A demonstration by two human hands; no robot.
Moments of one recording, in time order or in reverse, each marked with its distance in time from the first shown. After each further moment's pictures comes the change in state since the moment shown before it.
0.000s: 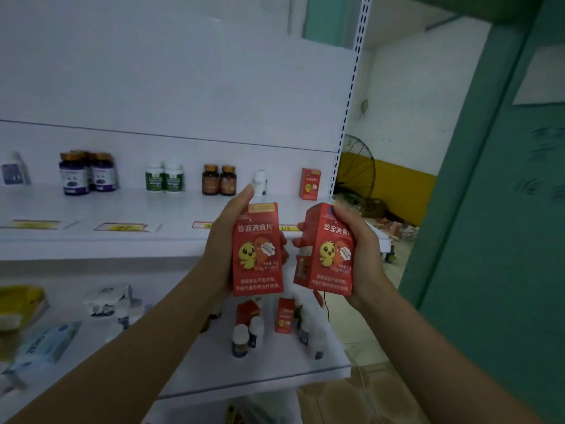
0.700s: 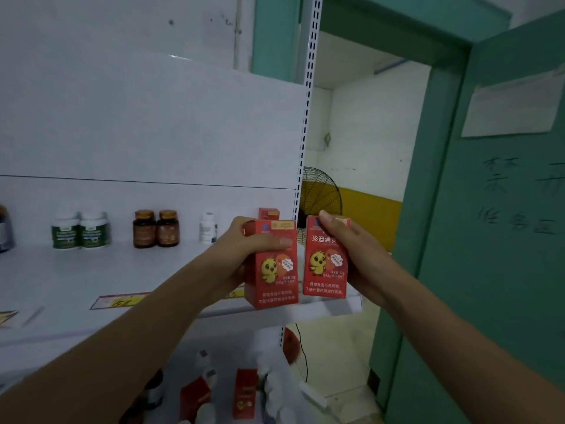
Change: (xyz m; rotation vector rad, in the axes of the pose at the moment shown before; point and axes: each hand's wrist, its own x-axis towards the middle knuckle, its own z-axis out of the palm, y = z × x) left_hand 0.148 0.009 0.055 0.388 -0.064 -0.001; right_hand 0.103 -0.077 -0.097 -0.426 0.050 -0.052
